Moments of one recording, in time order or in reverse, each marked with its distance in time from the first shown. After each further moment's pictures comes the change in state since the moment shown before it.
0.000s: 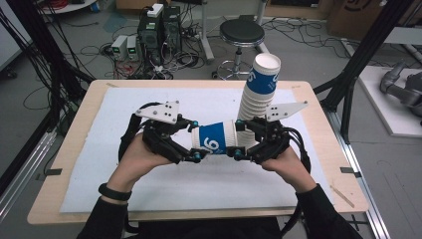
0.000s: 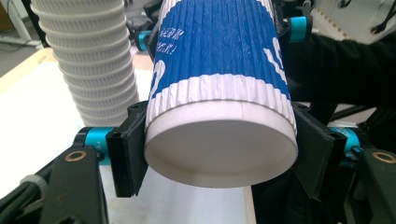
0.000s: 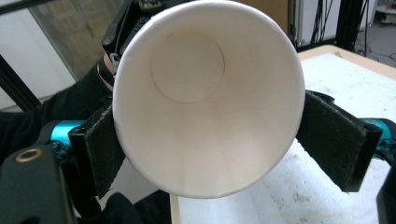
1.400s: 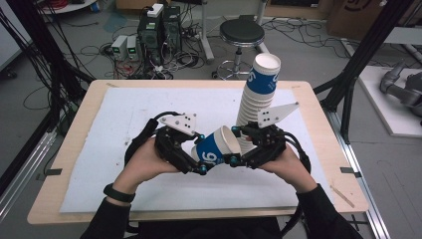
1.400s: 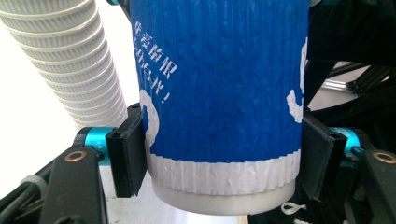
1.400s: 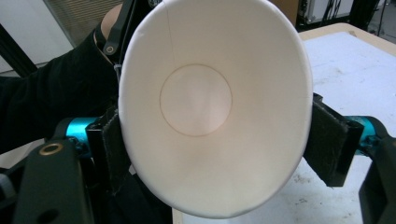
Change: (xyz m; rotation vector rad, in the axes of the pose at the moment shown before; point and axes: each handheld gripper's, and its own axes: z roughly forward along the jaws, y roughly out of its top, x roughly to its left) left arm -0.003 -0.006 0.030 0.217 -0.048 -0.021; right arm 0.006 0.001 0.009 0.125 0.008 -0.049
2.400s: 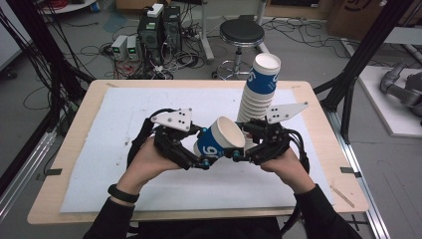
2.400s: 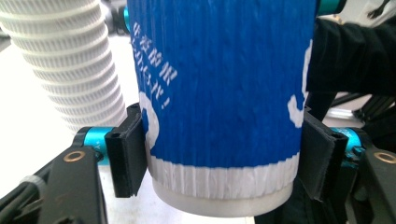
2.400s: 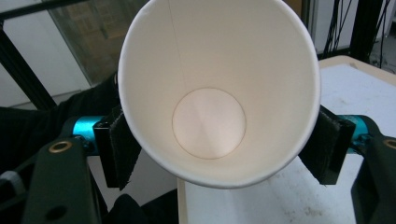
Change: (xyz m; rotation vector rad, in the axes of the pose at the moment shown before) left arm -0.001 0.002 -0.003 -0.122 0.020 0.040; right arm 0.000 0.000 -0.007 -0.137 0.036 0.009
